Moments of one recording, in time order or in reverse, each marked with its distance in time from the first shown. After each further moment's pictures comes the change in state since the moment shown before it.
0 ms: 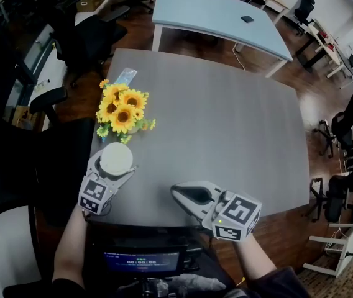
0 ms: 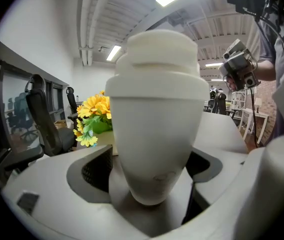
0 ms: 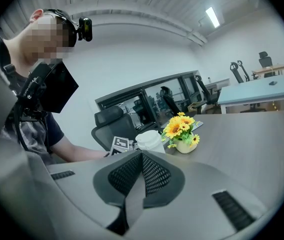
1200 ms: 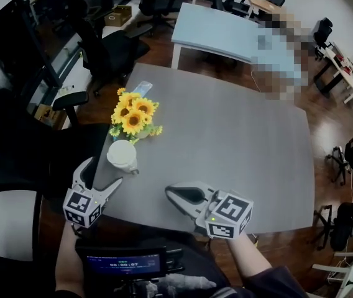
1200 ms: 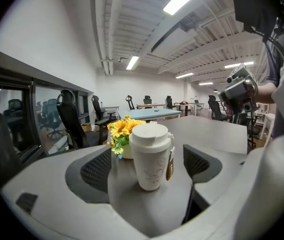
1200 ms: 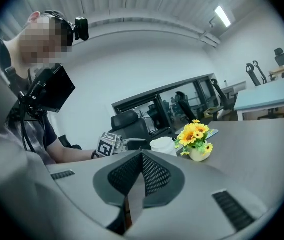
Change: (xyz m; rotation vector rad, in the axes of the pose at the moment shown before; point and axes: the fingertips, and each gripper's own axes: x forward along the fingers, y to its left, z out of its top) left arm -0.107 -0.009 0.044 -0.094 -0.033 0.256; right arm -0.017 0.021 0.011 -0.071 -0.060 0.182
